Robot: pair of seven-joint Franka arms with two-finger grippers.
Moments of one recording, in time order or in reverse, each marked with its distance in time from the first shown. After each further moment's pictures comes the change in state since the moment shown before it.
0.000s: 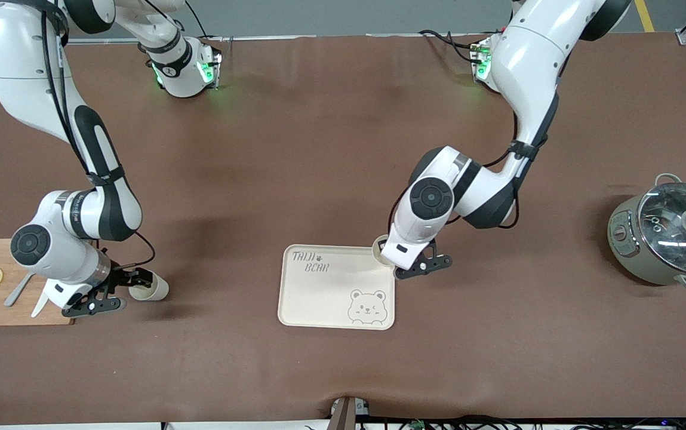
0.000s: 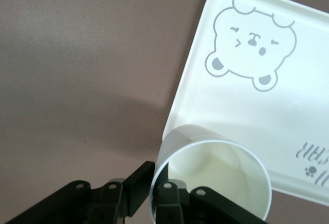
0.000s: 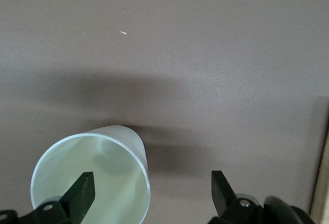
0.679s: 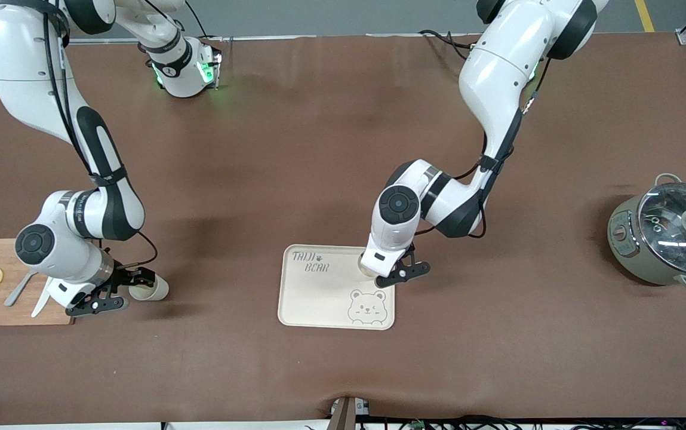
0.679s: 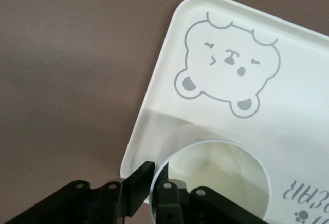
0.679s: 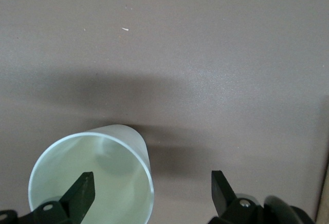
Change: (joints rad) left arm -0.110 0.143 0.092 0.129 0.000 0.087 -0.066; right arm 0.000 0.004 0.003 -0.007 0.000 0.012 0.000
